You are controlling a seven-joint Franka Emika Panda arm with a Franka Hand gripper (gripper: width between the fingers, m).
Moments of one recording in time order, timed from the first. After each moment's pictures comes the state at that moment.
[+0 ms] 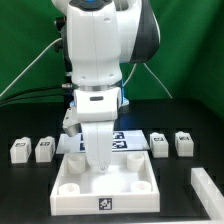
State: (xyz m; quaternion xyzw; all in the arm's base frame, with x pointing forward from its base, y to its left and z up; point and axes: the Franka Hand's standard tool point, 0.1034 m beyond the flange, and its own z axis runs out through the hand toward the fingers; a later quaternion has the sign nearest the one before) arm 0.427 -0.006 0.011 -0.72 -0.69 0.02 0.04
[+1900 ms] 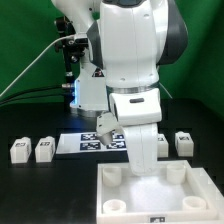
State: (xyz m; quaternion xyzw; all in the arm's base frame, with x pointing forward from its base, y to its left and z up) arm 0.477 0.059 0.011 -0.71 -0.70 -0.02 0.03
